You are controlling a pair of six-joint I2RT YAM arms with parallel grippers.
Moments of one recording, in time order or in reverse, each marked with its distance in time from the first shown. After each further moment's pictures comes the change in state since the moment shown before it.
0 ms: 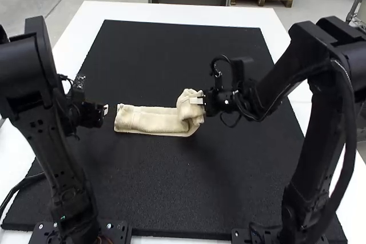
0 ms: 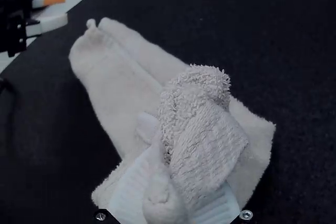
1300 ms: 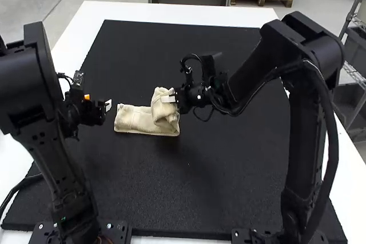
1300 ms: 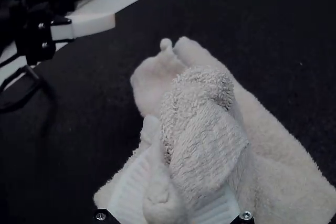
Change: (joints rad) left arm 0.005 -0.095 -0.049 0.016 0.135 -0.069; right arm 0.215 0.174 0.234 0.005 0.016 0.036
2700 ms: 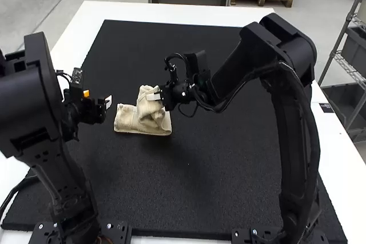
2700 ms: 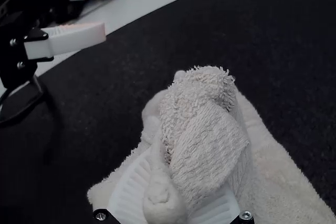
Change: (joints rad) left arm 0.000 -0.131 -0.043 -0.004 0.011 -0.041; right arm 0.079 0.151 0.190 -0.003 0.001 0.021
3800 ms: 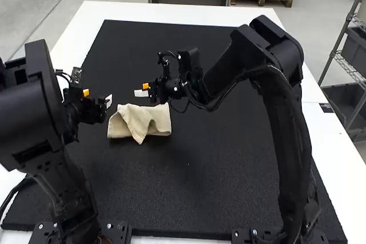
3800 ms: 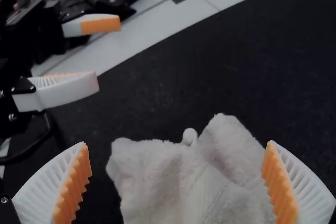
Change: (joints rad) left arm 0.000 -0.052 -0.027 -0.004 0.004 -0.019; right arm 0.031 0.068 0.103 0.059 0.005 0.104
